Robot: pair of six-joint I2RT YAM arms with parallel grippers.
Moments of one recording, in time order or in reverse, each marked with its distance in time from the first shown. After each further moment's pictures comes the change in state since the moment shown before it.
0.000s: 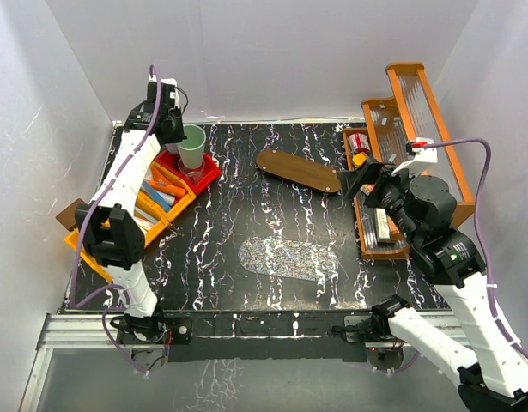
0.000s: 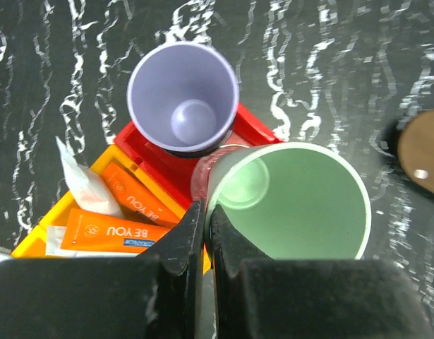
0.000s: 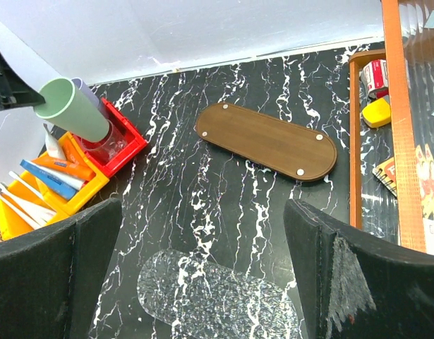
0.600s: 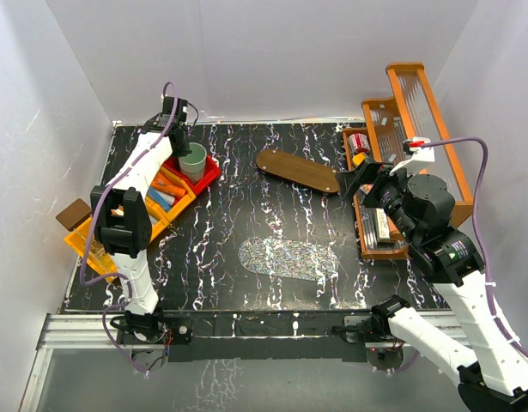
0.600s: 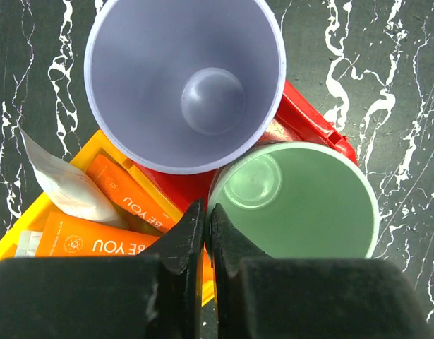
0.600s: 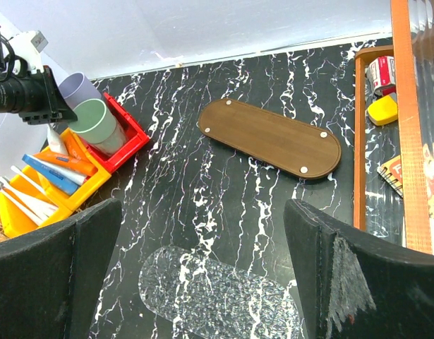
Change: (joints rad) left arm -0.001 0.111 -0.078 0.056 -0.058 -0.005; right arm 0.000 0.007 0.000 -0.001 -0.016 0.000
